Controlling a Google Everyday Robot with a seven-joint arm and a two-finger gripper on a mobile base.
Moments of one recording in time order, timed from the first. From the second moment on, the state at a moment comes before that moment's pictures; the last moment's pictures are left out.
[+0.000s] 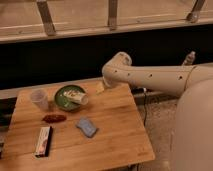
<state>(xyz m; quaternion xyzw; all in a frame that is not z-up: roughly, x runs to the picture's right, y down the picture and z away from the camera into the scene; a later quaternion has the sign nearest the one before) 0.015 -0.003 0.808 -0.17 0.03 0.54 0.82</state>
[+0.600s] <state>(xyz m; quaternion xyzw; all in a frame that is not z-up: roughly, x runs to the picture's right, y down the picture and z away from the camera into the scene) 0.003 -0.029 0.824 -0.16 0.02 0.49 0.86</state>
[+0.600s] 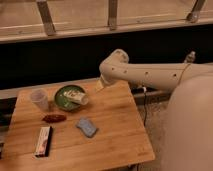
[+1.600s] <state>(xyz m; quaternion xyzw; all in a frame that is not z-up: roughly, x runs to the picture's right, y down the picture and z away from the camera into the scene) -0.116 -0.056 0.866 -0.25 -0.07 0.35 0.90</state>
